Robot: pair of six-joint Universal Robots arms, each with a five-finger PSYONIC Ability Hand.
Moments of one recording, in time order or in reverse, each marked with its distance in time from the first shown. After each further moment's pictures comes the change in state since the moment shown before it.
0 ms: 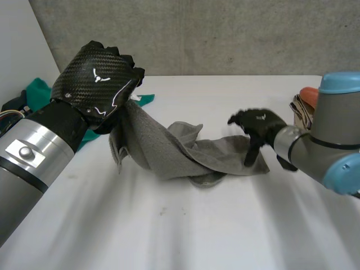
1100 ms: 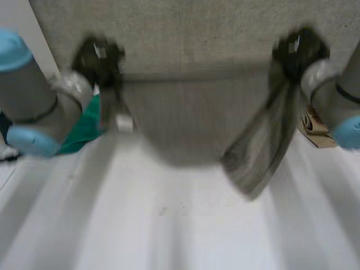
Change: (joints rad) left arm 0.120 -0.647 0.678 0.001 -0.120 0.000; right arm -0.012 -0.095 -0.260 -0.218 0.227 -0.611; left_hand 0.000 0.001 0.001 0.000 0.000; right_hand 0.791 0.959 0.962 0.950 0.923
